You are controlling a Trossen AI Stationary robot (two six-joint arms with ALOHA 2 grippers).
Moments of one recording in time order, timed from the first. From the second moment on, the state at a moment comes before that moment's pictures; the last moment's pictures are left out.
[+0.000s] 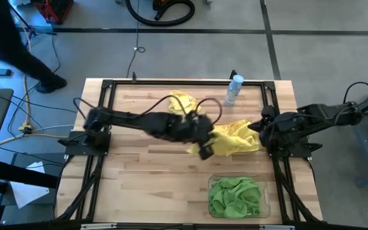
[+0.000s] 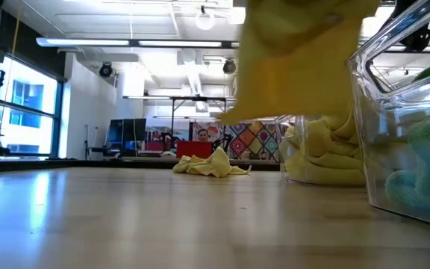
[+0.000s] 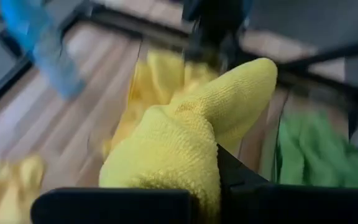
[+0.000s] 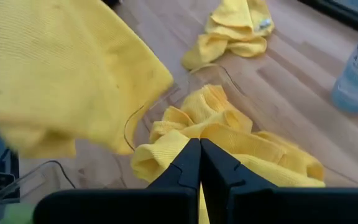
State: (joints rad) left arm -0.19 1.96 2.05 -0.80 -0.38 -0.41; right arm 0.27 0.60 0.84 -0.97 0.37 0.73
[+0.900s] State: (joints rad) left arm -0.02 2.31 2.10 -0.28 -0.10 -0.48; right arm 0.27 0.55 0.92 -0.96 0.32 0.47
